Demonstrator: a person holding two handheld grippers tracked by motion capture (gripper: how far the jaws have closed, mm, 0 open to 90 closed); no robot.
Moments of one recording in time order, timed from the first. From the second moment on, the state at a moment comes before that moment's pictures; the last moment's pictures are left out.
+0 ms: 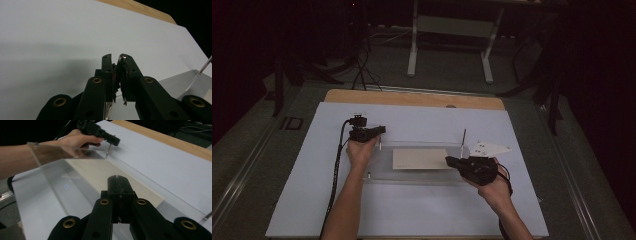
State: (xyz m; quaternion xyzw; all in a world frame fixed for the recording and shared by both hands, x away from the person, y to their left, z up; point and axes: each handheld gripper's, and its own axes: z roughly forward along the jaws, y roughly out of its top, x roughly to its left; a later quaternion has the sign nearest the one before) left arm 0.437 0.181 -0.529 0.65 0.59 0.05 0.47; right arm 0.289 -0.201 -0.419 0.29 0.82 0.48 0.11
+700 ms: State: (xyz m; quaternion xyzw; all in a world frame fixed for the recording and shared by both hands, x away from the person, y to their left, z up) left arm 0.442 0.181 -0.528 0.65 0.60 0.04 0.47; right arm 0.242 -0.185 -0.432 0.23 0.83 0.50 0.10
